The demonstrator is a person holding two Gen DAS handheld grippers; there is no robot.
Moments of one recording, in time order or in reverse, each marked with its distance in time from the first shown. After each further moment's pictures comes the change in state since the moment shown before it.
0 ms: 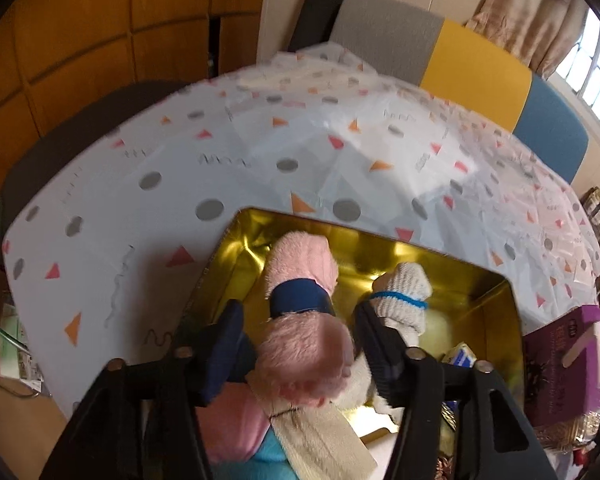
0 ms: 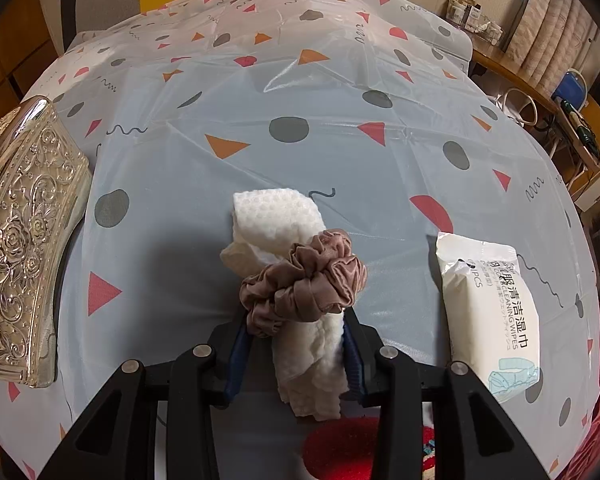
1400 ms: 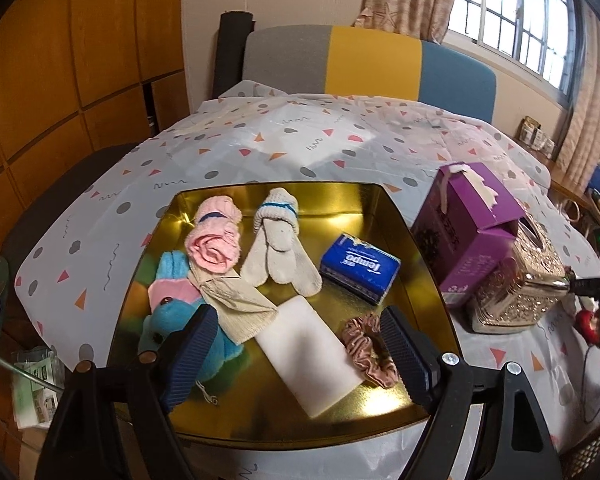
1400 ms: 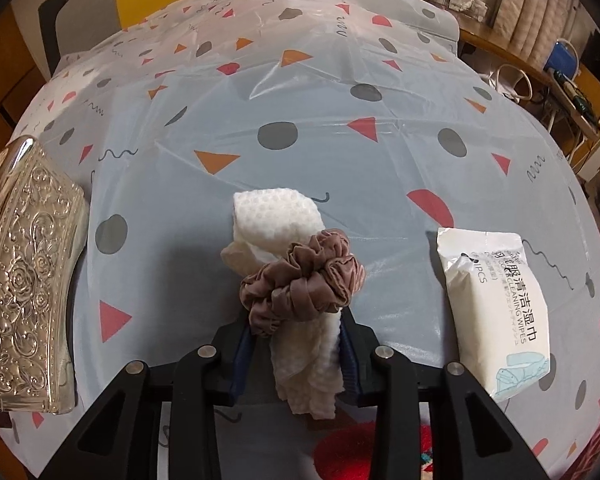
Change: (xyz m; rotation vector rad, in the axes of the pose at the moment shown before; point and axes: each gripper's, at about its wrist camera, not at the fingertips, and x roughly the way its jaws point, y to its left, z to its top) left arm -0.099 -0.057 -0.115 0.293 -0.107 -0.100; right arm 0.005 -0.017 0.012 0.096 0.019 0.039
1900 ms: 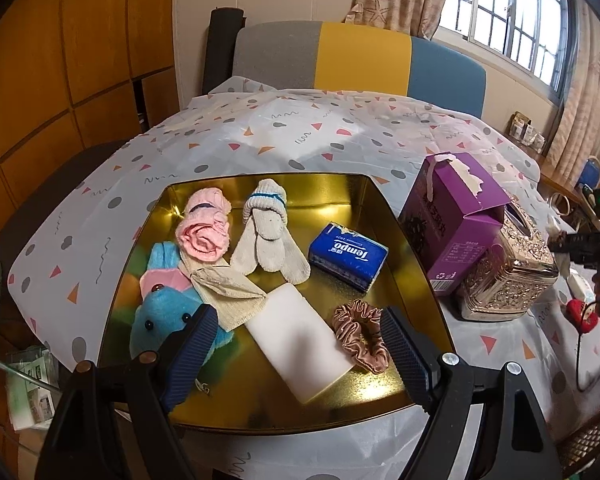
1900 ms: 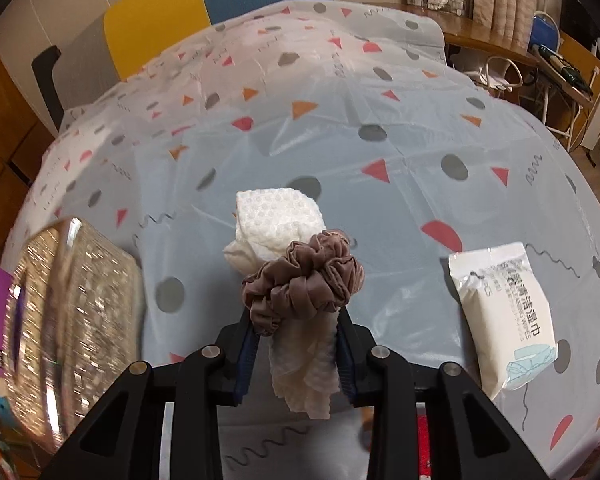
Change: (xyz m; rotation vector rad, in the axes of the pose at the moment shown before) left arm -0.005 -0.001 -0.007 0.003 0.011 -0.036; right arm -0.036 0.010 0.018 0.138 -0.097 0.095
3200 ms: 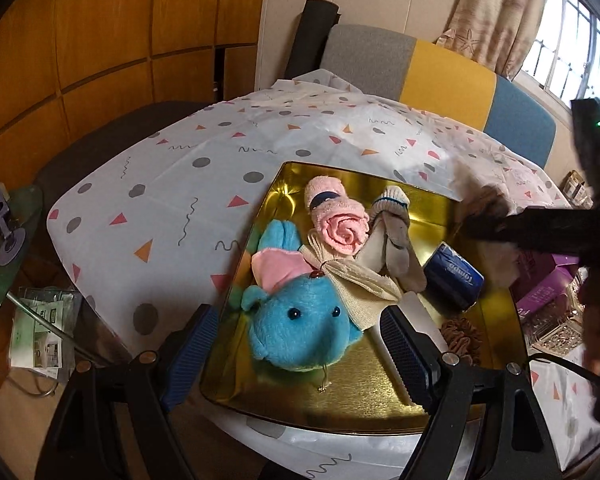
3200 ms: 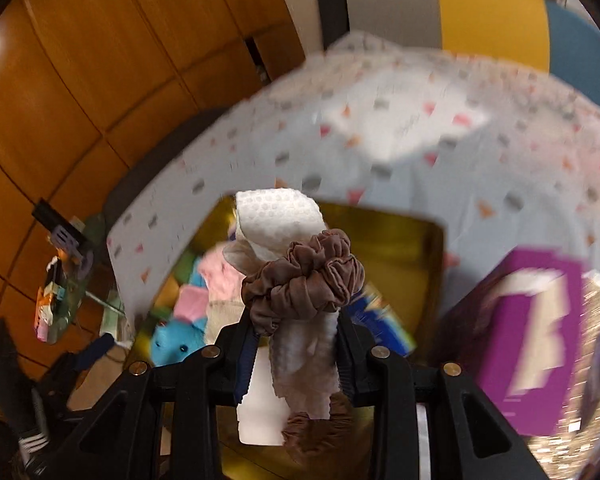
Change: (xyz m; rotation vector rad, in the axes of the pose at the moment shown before) left arm 0.000 0.101 -0.015 -0.236 0.005 0.123; right arm -0.039 0.403 -0.094 -0.626 0.107 0.490
